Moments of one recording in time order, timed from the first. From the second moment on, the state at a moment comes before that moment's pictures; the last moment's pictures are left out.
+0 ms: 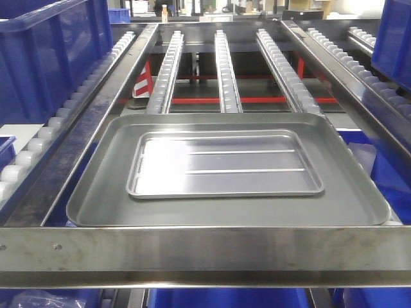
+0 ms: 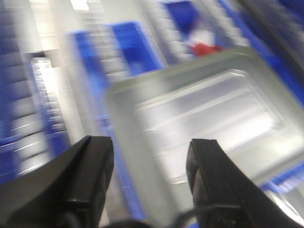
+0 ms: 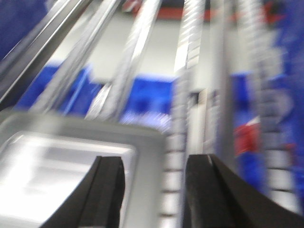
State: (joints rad) left arm -0.50 1.01 -0.90 -0.20 0.46 0.16; right arm 0.25 0.86 -0.68 -0.06 0.23 0.14
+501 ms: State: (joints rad) left arm -0.62 1.57 -1.32 0.01 0.76 -0.24; right arm 0.38 1.44 -1.15 -0.05 0.69 0.21
